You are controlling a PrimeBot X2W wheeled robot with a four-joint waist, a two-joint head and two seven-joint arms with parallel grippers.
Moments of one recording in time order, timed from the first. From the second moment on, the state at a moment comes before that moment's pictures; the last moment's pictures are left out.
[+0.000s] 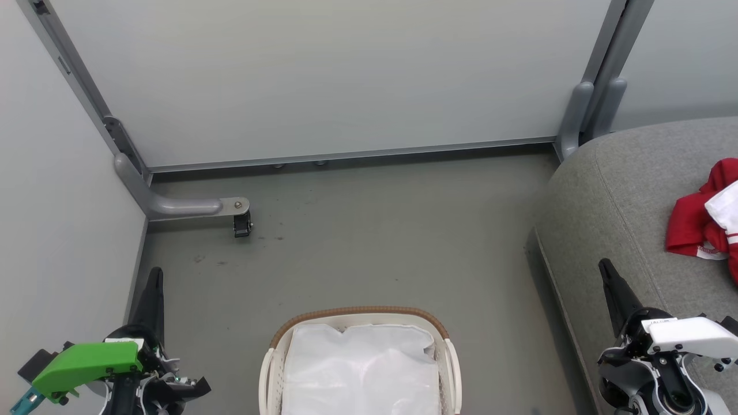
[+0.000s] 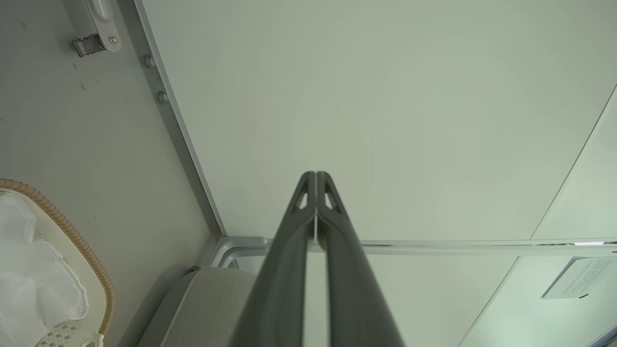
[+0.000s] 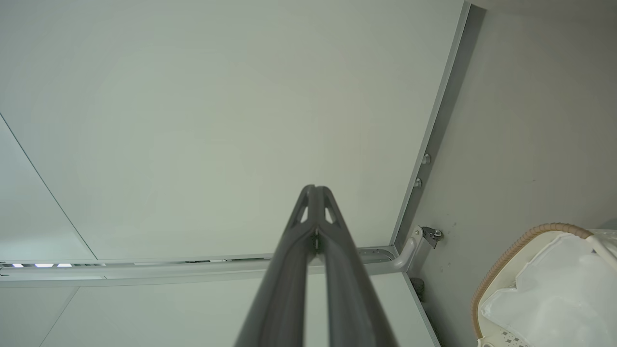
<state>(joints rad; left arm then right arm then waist) -0.10 0.05 0.11 0.24 -1.61 -0.13 0.11 -0.10 -0.05 -0.11 0.25 1.61 0.13 0.11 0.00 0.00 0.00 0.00</state>
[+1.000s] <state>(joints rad) -0.10 0.05 0.11 0.24 -1.61 -0.13 0.11 -0.10 -0.05 -0.11 0.25 1.61 0.13 0.11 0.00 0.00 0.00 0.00</state>
